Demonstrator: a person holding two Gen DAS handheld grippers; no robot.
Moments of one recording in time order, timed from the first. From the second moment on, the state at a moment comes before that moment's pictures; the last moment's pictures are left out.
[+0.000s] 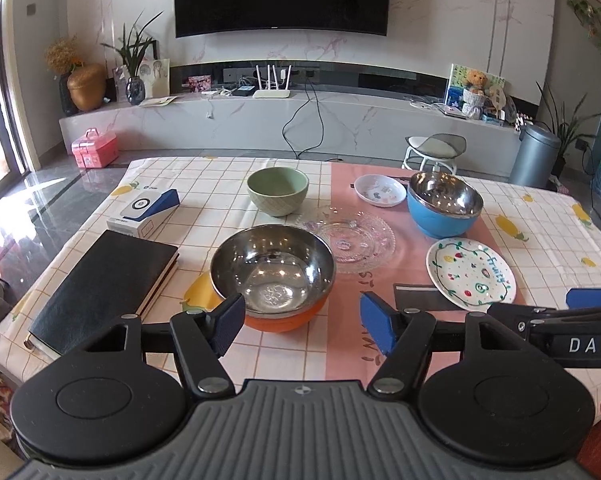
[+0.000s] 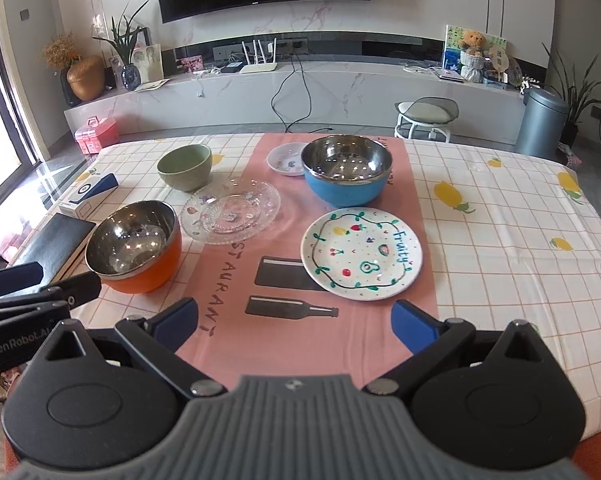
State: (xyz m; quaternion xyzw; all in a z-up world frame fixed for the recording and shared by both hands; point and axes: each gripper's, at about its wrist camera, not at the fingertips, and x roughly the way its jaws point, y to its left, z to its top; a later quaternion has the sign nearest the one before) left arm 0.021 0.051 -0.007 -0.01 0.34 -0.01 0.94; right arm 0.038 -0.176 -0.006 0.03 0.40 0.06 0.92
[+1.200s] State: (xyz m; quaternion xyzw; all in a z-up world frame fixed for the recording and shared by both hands) left arm 0.138 0.163 -0.073 -0.17 0.43 0.04 0.89; right arm 0.188 -0.058 -0.080 0.08 0.50 0.09 0.86
